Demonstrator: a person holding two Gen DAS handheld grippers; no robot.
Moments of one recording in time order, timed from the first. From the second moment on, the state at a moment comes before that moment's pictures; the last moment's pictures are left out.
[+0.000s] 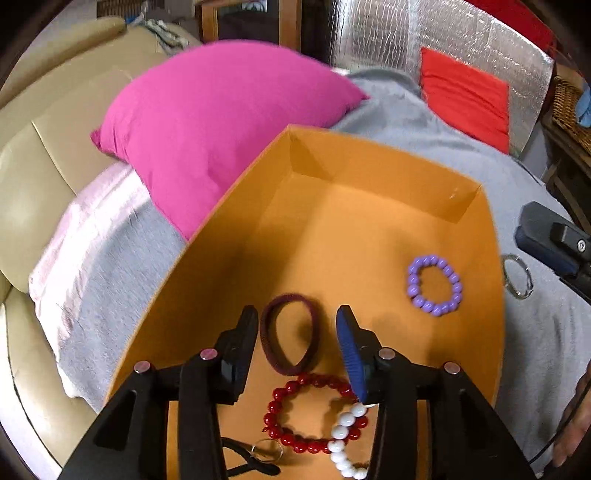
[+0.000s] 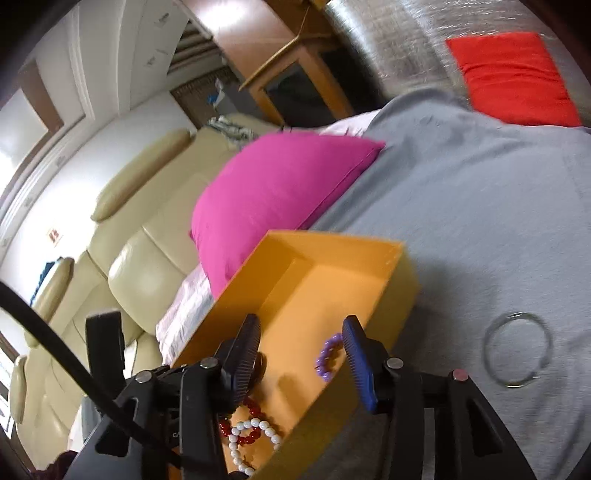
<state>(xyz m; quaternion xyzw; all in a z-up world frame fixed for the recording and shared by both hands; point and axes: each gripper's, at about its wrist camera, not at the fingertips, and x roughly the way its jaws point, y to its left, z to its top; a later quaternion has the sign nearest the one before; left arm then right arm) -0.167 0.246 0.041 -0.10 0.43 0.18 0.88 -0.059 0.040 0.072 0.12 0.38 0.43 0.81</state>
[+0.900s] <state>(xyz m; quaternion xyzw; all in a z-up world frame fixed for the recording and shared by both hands) -0.166 0.051 0.137 0.00 0.32 0.03 0.95 -0.088 -0.218 0.132 0.13 0.33 0.24 0.91</state>
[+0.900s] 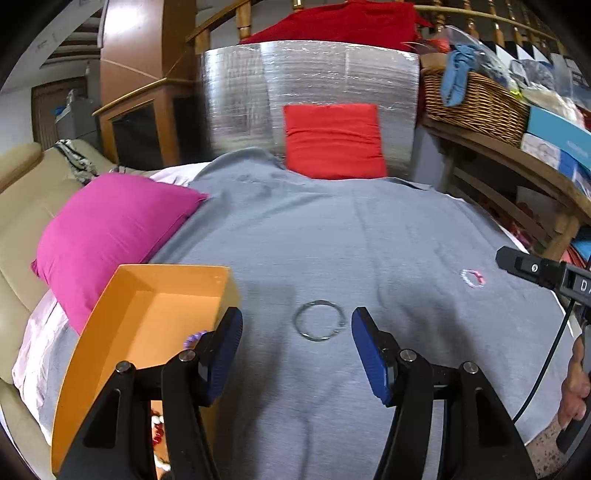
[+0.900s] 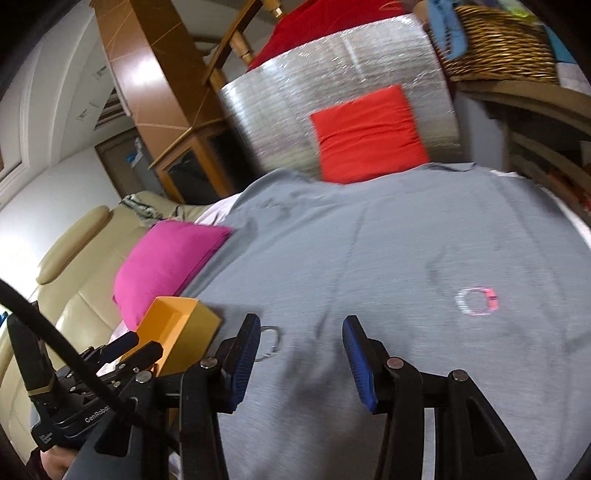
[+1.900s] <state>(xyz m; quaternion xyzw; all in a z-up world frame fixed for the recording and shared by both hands) -0.154 -0.002 0.108 0.04 0.39 -0.02 0.92 -0.057 -0.404 0.083 0.33 0.38 0.15 0.85</state>
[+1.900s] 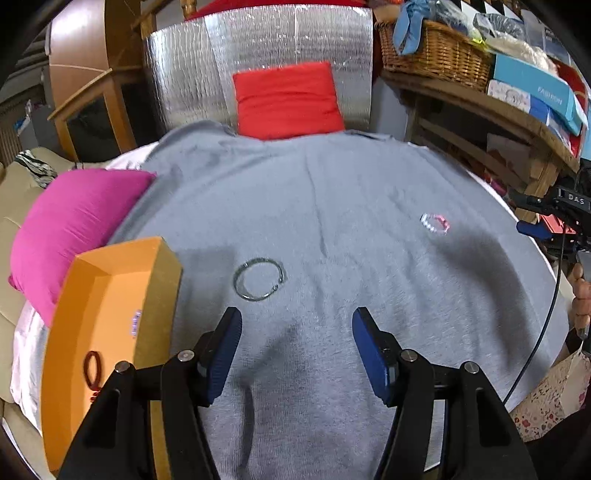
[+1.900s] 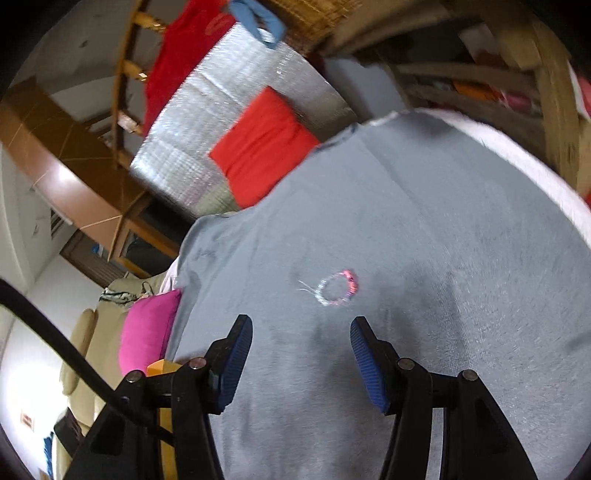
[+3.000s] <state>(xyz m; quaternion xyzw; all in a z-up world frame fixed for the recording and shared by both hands) -0.017 0.047 0.020 -0.04 0.49 0.00 0.87 0.068 -0.357 0.010 0.23 0.43 0.09 0.87</state>
